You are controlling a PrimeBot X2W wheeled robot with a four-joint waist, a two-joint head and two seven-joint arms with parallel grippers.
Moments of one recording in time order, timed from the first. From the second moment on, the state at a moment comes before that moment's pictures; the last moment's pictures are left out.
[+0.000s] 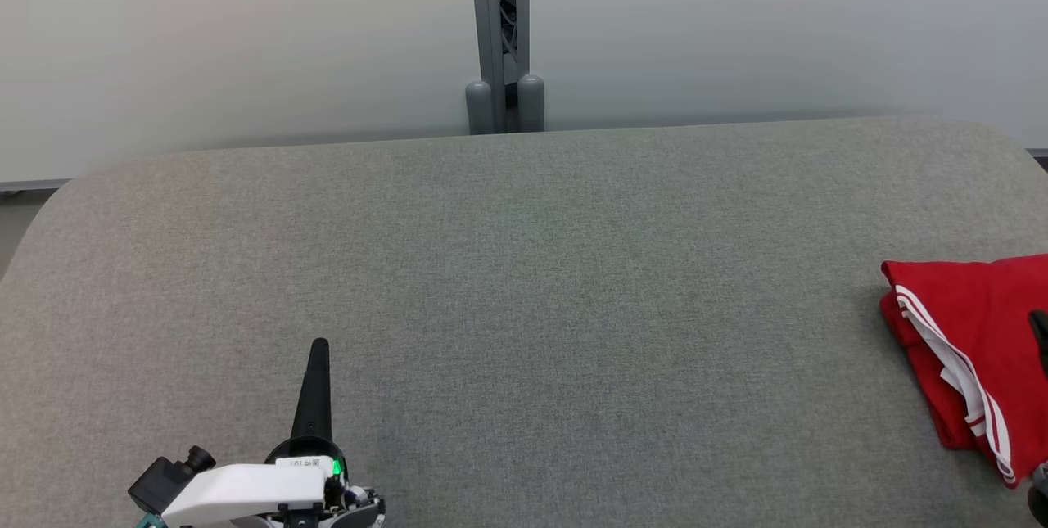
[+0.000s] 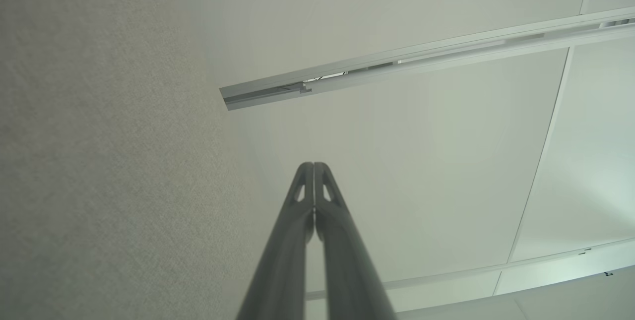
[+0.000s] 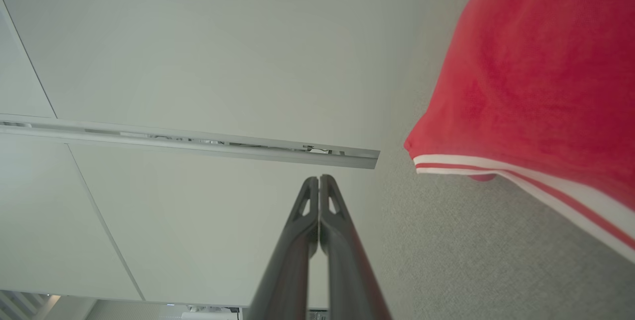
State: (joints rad) left arm -0.03 0.07 -0.26 0.17 -1.54 -0.10 -0.25; right arm -0.19 -0.11 -0.52 0.37 1.46 0.13 0.54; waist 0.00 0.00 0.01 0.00
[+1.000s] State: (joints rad) left arm -0.04 0.05 -0.25 0.18 -1.63 -0.13 -0.26; right arm -0.22 -0.12 -0.56 0.40 1.57 0.13 0.60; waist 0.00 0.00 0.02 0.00
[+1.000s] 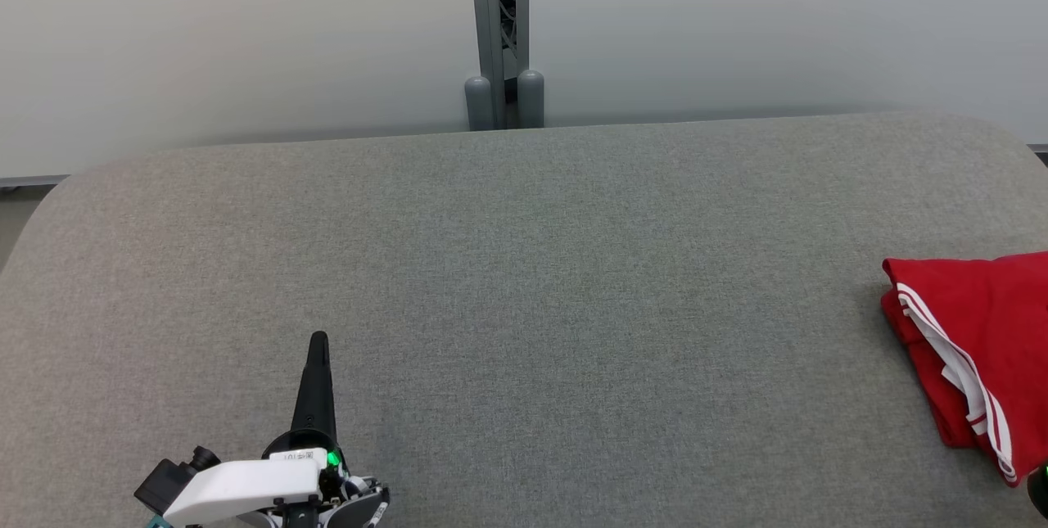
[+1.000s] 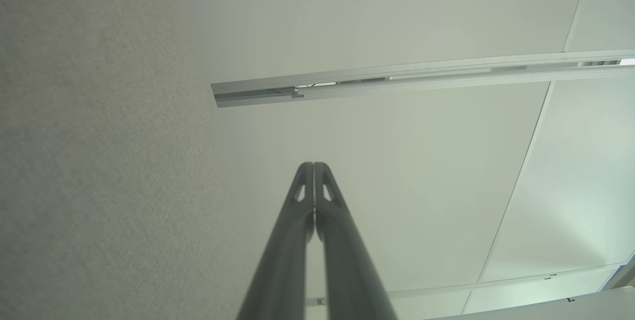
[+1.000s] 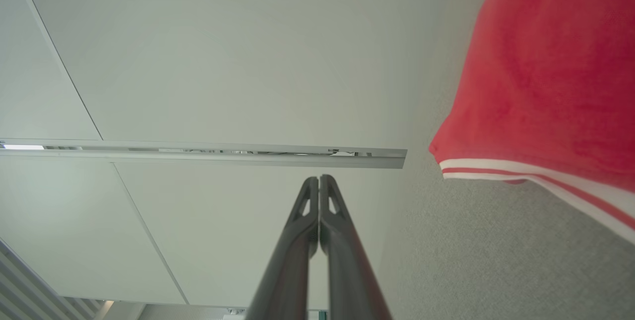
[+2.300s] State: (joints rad) left arm -0.04 0.05 -0.25 0.18 -1.63 -0.13 -0.26; right arm -0.22 -0.12 -0.56 0.40 1.57 0.13 0.60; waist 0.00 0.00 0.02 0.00
